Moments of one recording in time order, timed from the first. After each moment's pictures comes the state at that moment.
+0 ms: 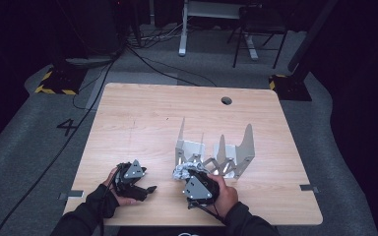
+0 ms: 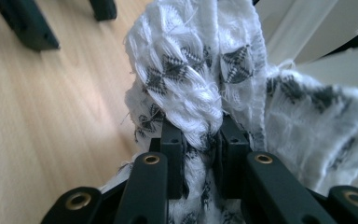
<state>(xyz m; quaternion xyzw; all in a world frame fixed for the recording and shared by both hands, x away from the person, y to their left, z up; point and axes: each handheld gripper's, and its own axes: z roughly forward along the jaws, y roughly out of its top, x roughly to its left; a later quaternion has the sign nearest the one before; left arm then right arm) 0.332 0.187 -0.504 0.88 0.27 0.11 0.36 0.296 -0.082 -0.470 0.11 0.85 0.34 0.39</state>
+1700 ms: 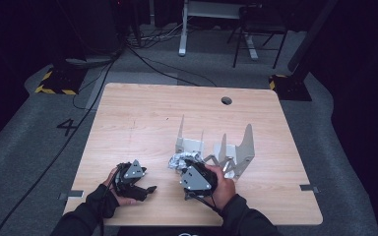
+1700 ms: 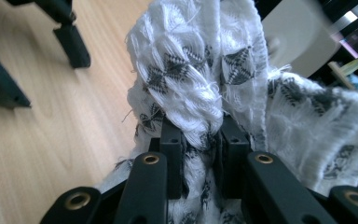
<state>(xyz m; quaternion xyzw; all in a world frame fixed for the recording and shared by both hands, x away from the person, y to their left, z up) 0.332 0.187 -0.504 0.89 0.27 0.11 0.36 0.308 -0.072 -0.443 0.11 0.84 0.36 0.39</state>
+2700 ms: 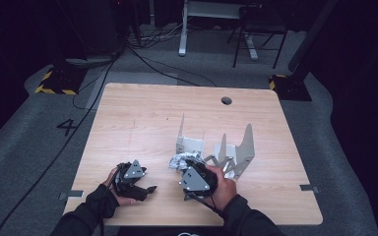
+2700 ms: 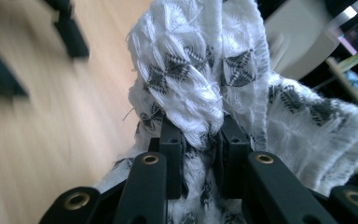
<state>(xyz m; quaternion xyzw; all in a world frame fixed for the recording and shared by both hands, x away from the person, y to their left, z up) 0.332 0.187 -0.504 0.89 0.27 0.11 0.36 0.305 -0.073 -0.441 0.11 0.84 0.34 0.40</state>
